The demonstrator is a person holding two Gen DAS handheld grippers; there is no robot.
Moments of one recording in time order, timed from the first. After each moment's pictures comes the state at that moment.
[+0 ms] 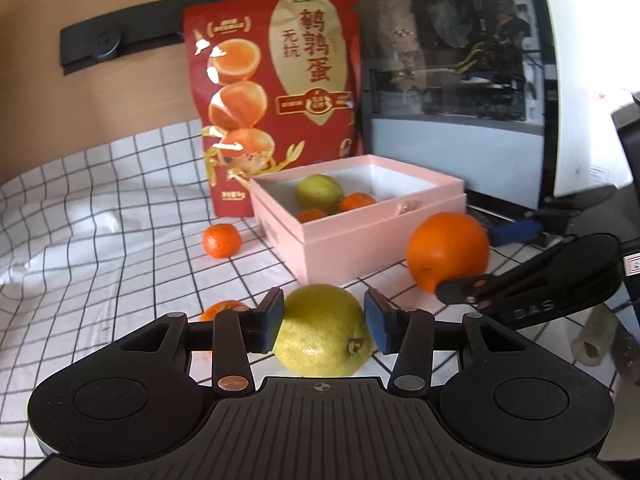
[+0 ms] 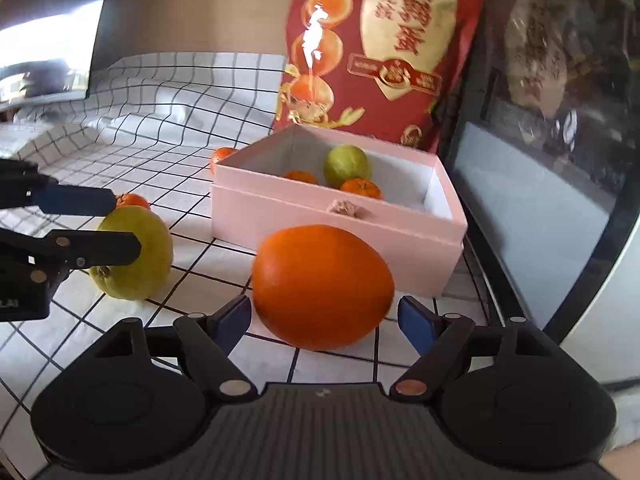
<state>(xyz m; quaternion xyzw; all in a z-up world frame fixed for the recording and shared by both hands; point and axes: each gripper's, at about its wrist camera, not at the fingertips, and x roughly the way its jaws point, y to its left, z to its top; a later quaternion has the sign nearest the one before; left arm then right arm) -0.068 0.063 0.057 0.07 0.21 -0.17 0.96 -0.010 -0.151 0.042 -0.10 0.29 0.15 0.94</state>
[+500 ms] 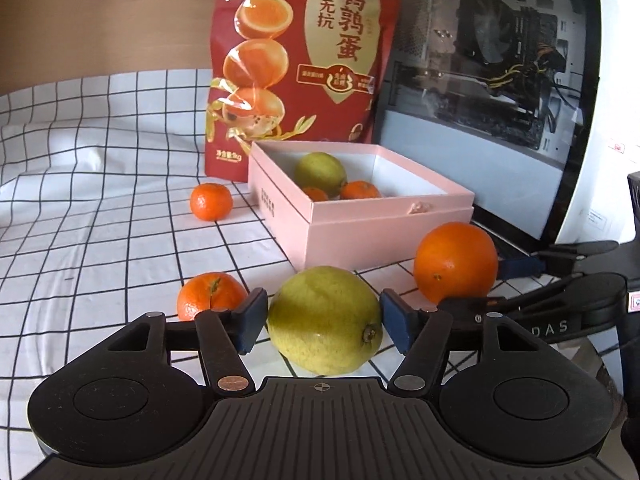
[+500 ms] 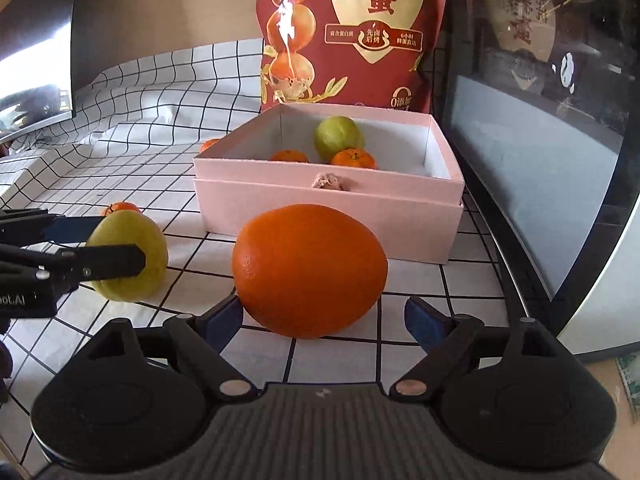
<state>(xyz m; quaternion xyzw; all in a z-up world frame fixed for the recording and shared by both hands) -0.039 0.082 0.049 -0.03 0.26 -0.20 0.94 0.003 -0.164 0.036 -0.04 0.34 0.15 0.93</state>
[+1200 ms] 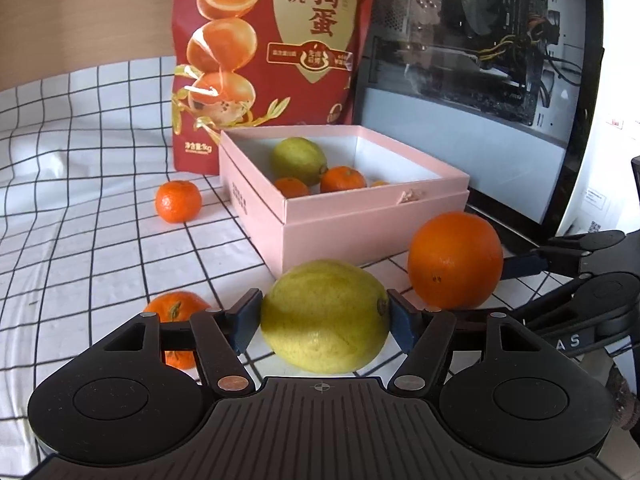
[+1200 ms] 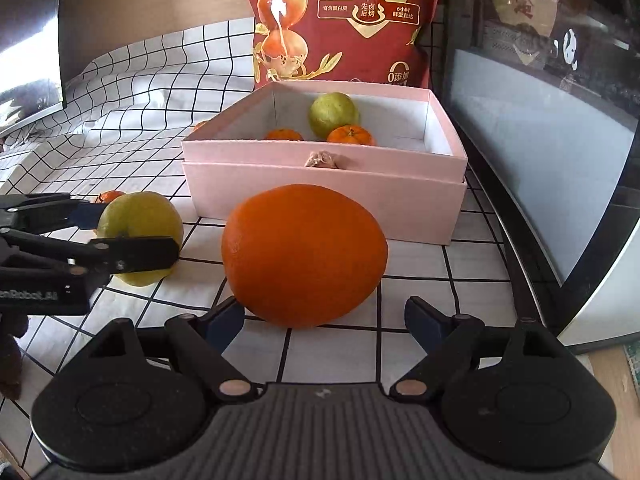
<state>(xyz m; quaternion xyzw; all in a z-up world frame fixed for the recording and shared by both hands) -0.010 0.063 0.043 0.01 0.28 -0.23 0.93 0.013 -0.164 0.032 -0.04 0.37 0.15 0.91</state>
